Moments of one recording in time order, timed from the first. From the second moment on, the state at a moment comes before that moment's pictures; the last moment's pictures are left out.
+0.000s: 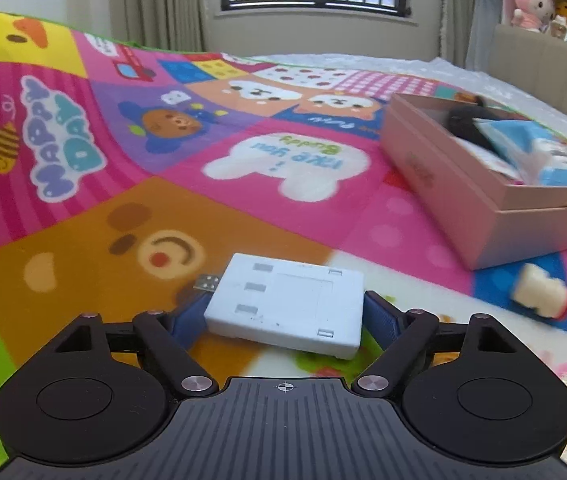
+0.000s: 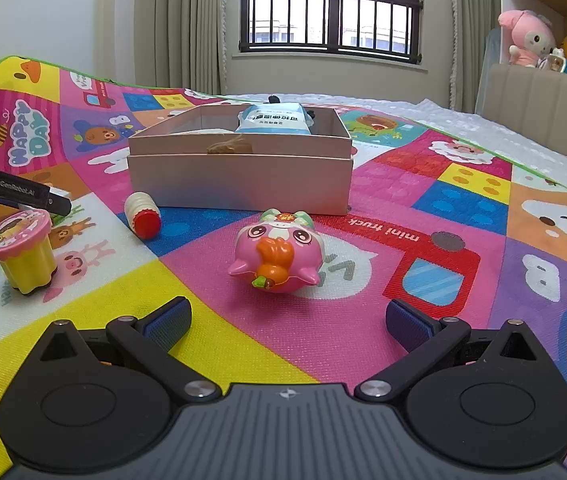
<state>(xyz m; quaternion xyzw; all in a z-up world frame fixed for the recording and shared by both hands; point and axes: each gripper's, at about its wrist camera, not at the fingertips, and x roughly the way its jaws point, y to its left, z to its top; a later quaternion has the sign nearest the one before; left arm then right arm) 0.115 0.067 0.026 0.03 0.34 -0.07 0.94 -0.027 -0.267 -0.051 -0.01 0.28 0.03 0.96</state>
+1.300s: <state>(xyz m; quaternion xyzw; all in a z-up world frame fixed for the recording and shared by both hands) -0.015 0.017 0.041 -0.01 0.30 -0.20 0.93 -0.002 -0.259 -0.016 -0.05 0.36 0.12 0.93</state>
